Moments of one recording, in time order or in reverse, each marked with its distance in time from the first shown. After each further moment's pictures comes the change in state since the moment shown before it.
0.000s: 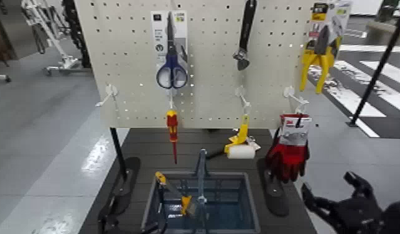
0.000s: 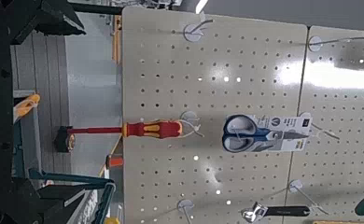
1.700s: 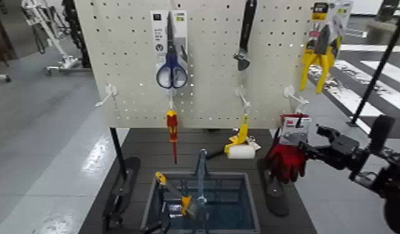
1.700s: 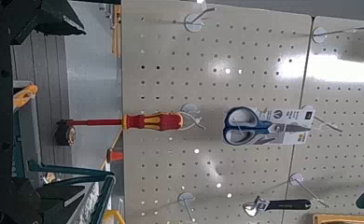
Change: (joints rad) left arm -0.013 0.000 -0.008 0.005 0.001 0.011 -0.022; right arm -0.668 -0.212 0.095 0.672 -0.223 0.162 0.579
